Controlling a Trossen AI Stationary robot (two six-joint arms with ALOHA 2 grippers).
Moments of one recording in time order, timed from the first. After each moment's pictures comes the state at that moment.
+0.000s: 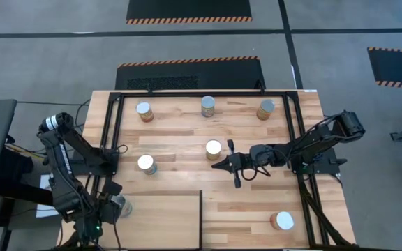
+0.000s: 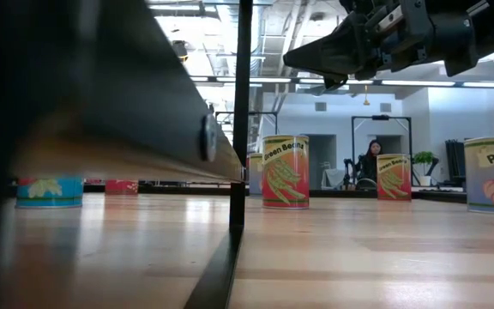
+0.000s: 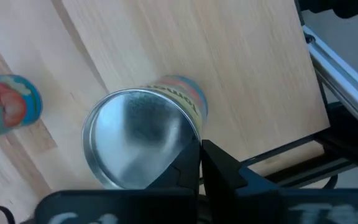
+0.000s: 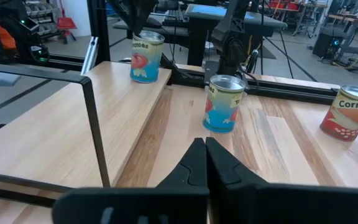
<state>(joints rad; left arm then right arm) -1.15 1.40 1.23 -1.28 -0.08 -0.74 0.20 1.48 0.54 0.81 0.08 -0.06</state>
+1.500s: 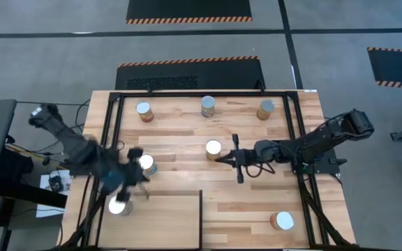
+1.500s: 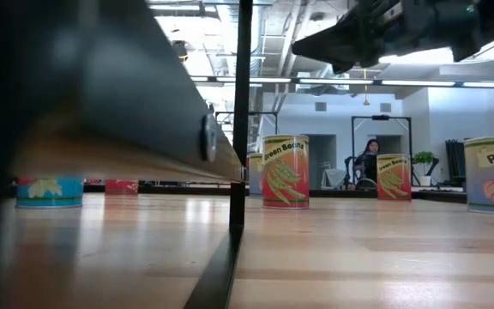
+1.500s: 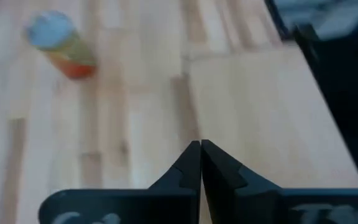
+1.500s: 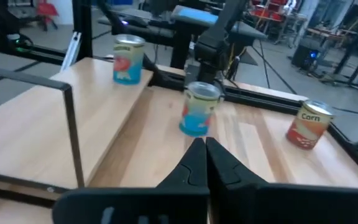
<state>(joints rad) -0.62 1.03 1.04 -0.87 -0.32 -0.37 0.19 1.35 0.54 0.68 0.12 -0.16</state>
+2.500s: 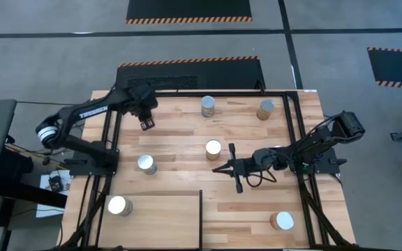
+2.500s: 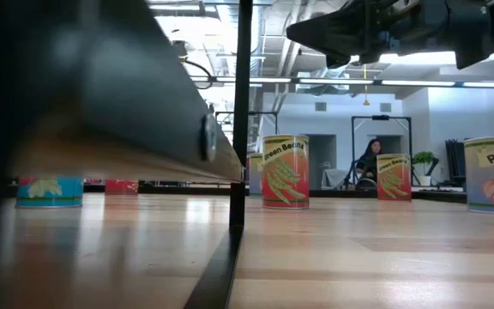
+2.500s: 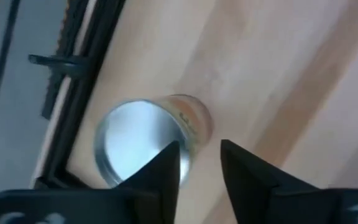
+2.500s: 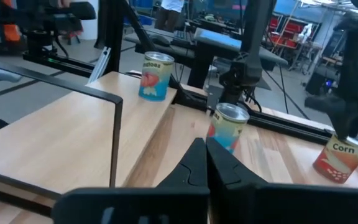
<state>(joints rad) 0.70 1.35 0.96 -0.85 -0.21 0.30 0.27 1.48 0.53 0.89 0.13 -0.21</state>
